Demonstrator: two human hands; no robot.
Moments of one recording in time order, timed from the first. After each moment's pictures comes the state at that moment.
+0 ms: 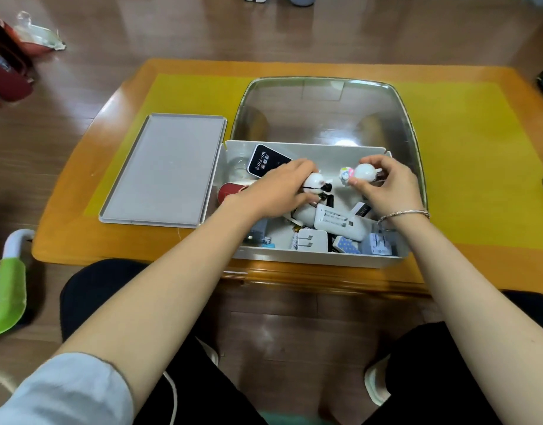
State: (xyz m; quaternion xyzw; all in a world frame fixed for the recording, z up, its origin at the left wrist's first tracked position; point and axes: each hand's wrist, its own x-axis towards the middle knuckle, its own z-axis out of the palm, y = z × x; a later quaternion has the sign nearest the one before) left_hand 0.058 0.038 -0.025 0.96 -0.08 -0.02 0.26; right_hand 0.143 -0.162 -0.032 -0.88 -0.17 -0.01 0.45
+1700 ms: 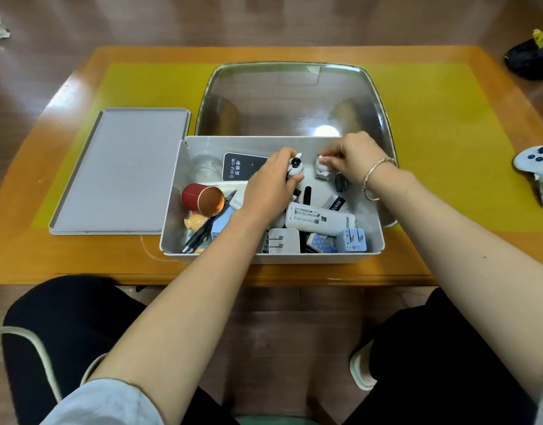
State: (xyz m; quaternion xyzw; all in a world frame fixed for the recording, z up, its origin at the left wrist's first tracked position) left_hand 0.091 -0.006 -0.065 0.93 0.10 0.12 0.33; right_hand 0.195 -0.149 -0.017 -0.93 -0.33 0.07 0.18
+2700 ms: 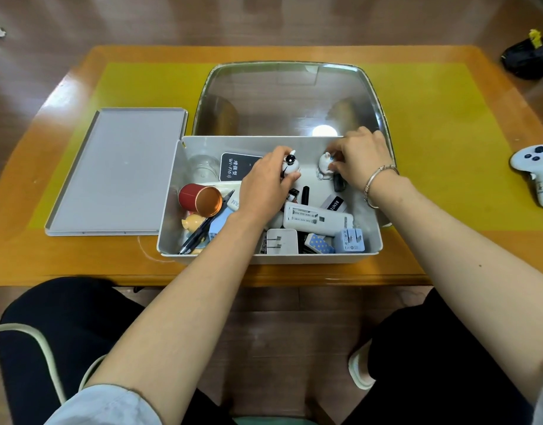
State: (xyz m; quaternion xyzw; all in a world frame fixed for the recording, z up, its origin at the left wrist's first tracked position) left_hand 0.091 -0.002 -0.071 0.93 0.12 0.17 0.32; right_hand 0.201 -0.154 -0.029 -0.95 -0.31 -0.05 -0.01
